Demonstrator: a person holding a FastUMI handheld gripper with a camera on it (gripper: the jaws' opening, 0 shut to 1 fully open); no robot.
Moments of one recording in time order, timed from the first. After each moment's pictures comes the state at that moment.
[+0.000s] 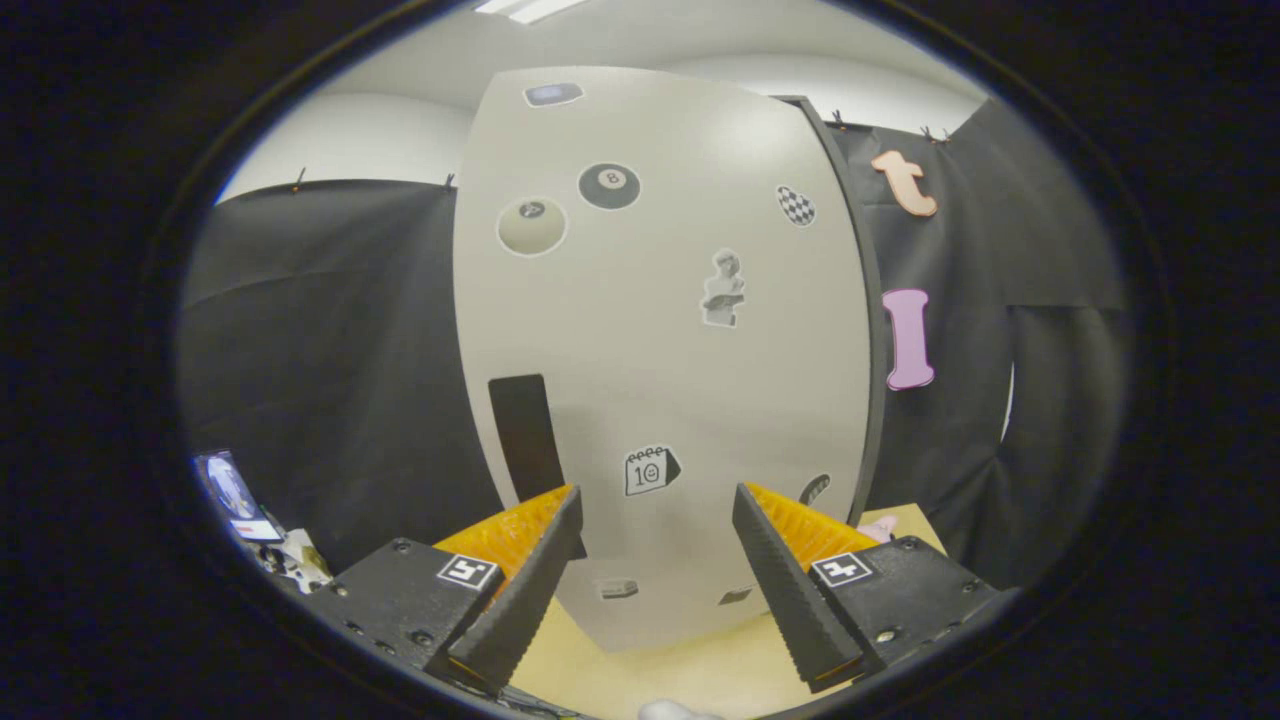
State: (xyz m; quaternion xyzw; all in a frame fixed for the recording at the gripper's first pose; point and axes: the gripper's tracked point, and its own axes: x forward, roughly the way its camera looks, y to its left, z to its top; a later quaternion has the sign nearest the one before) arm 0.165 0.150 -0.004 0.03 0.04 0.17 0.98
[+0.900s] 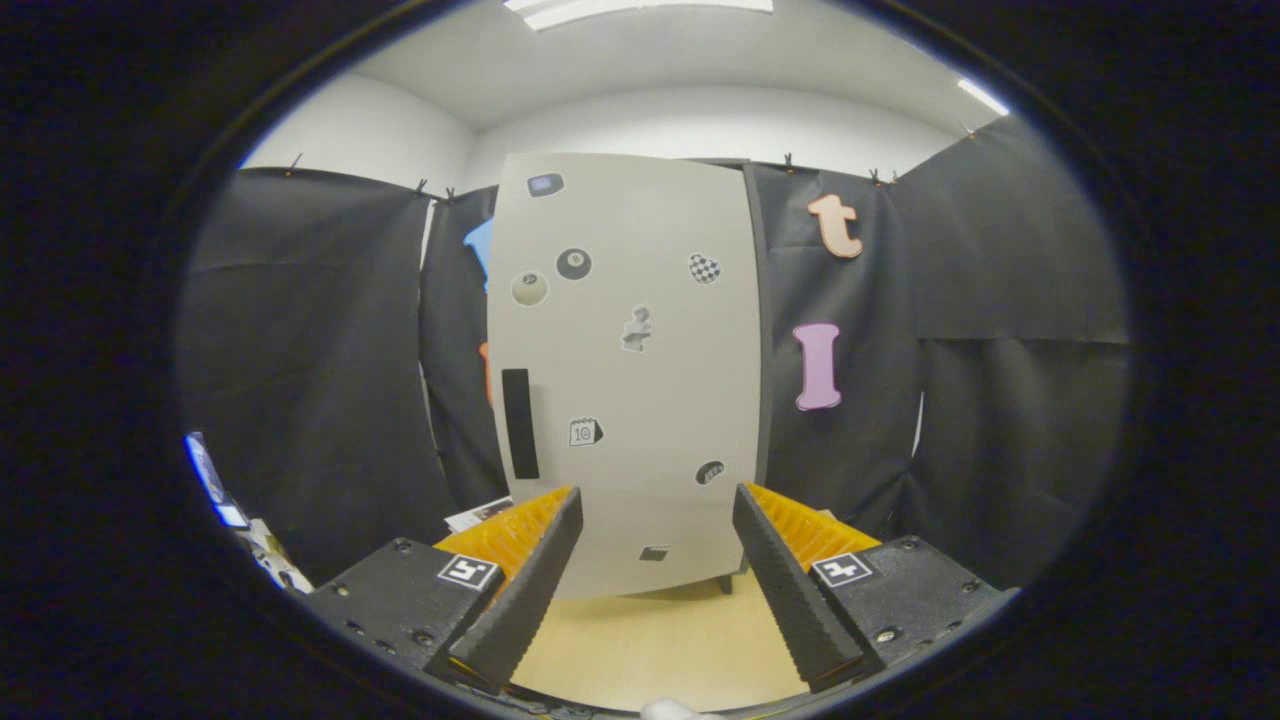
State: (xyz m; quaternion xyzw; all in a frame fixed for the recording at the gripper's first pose) arm 0.052 0.077 0.003 0.01 0.00 0.05 1.00
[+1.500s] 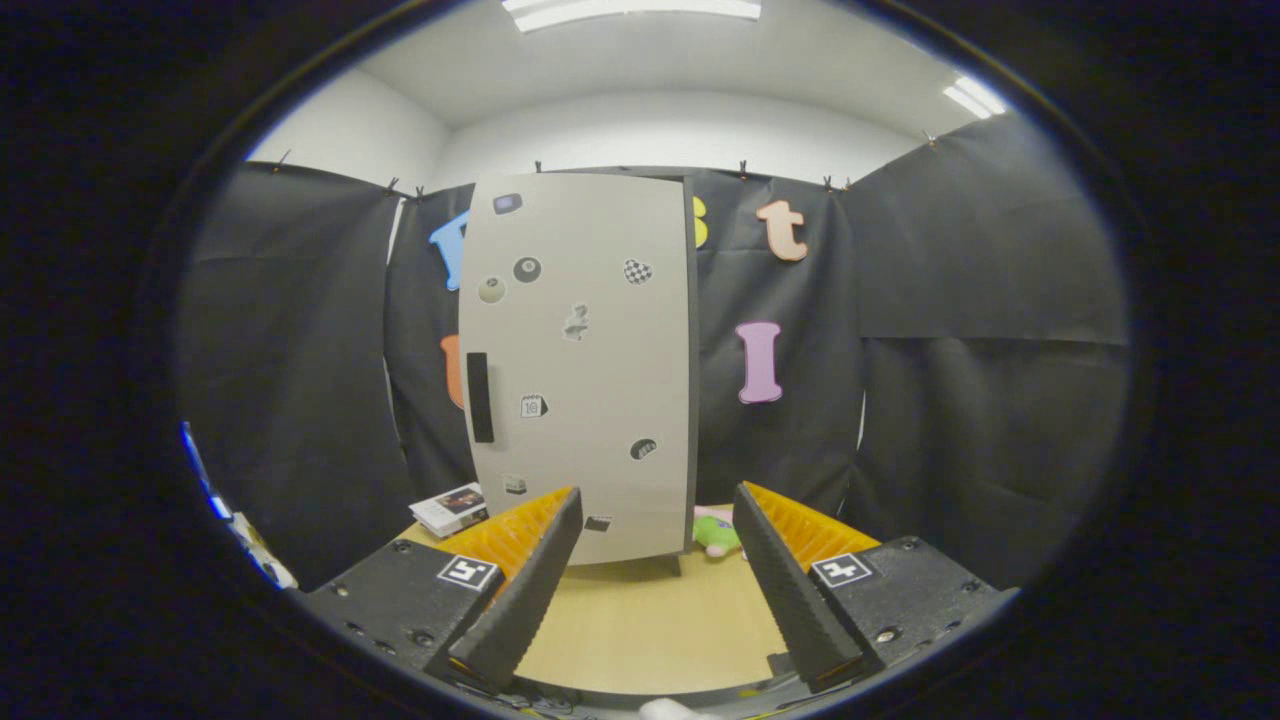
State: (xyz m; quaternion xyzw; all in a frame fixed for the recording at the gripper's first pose) arm 0.000 0.032 -0.021 0.01 0.02 0.00 1.00
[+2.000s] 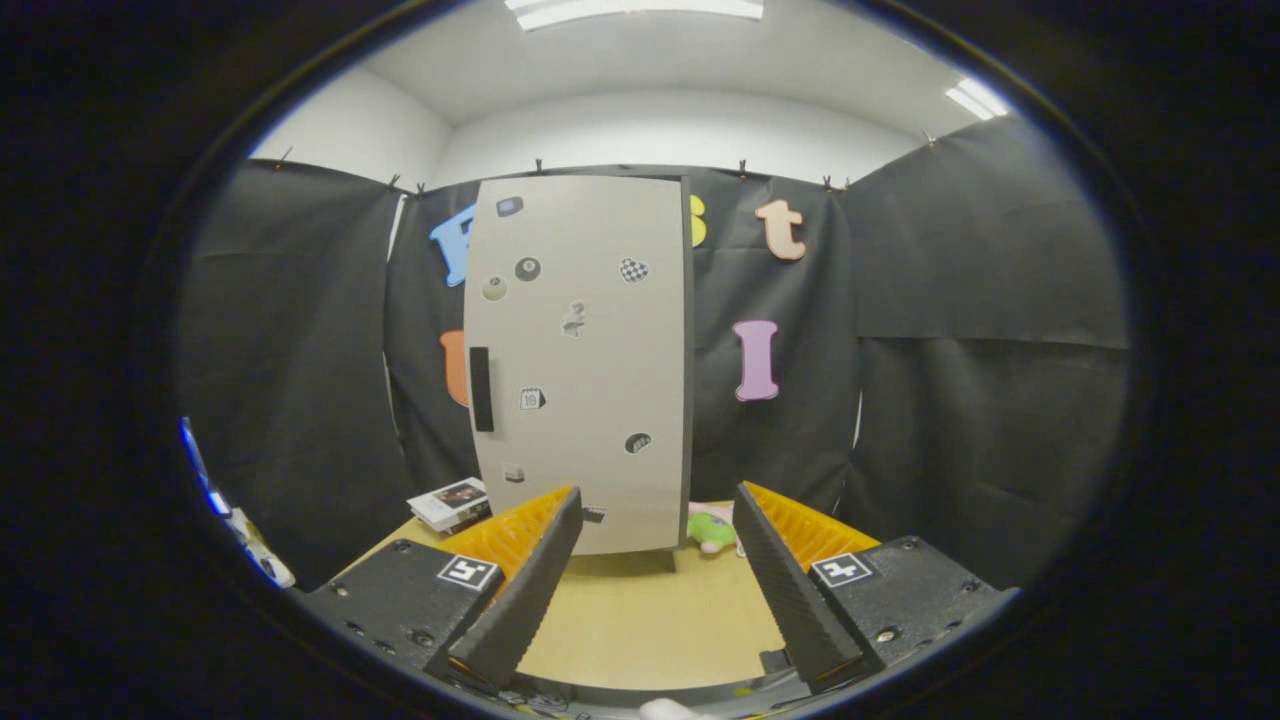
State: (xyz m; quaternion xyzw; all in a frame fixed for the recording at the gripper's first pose) arm -0.006 0.028 -0.024 0.01 0.02 0.00 1.00
